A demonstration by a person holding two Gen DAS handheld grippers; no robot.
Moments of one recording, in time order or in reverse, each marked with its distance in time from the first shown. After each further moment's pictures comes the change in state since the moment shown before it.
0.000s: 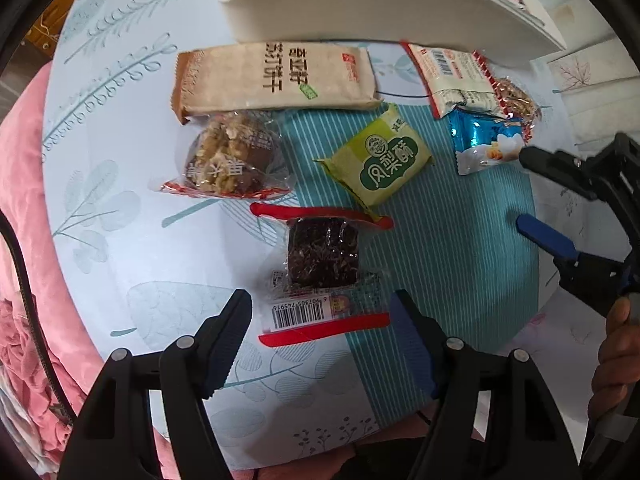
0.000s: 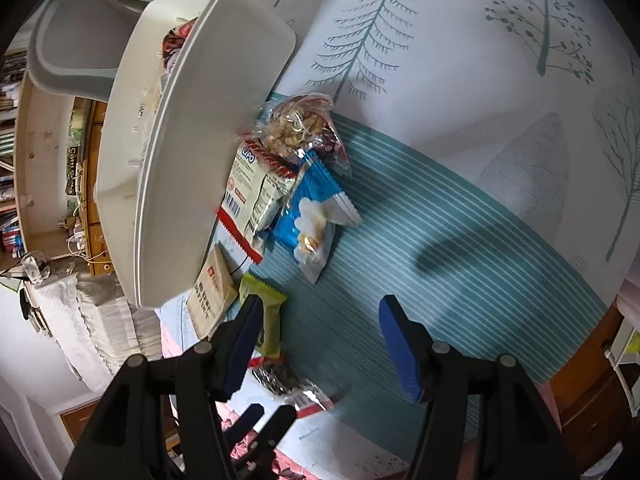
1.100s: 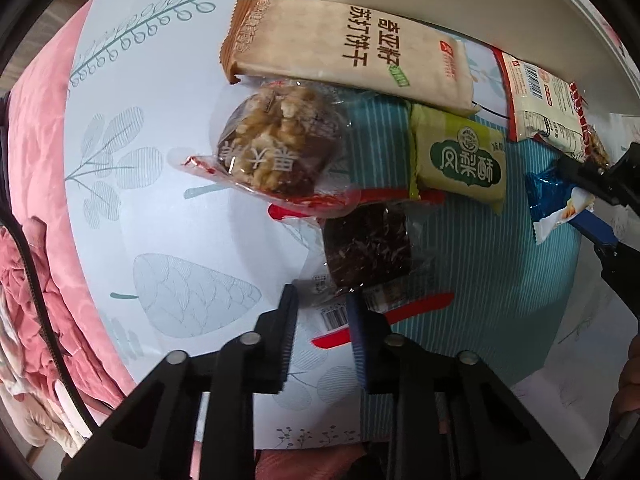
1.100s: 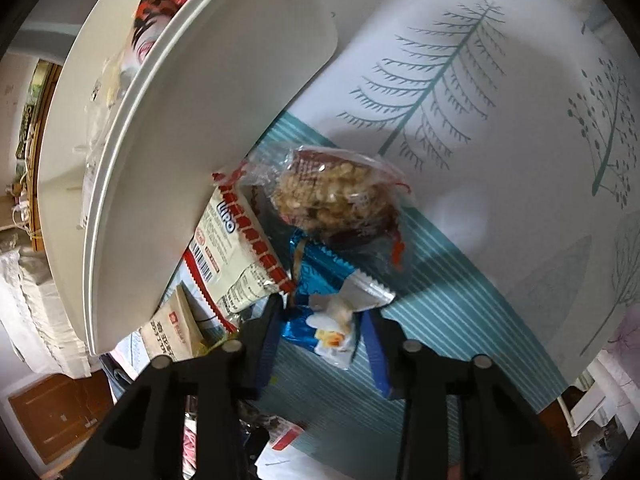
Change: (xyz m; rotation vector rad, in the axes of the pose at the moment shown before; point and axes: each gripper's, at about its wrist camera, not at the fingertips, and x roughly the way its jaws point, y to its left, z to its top) left arm 0.035 0.041 0.025 -0.243 0.109 0.099; right arm 0.035 0.053 0.050 -0.123 0.066 -0.245
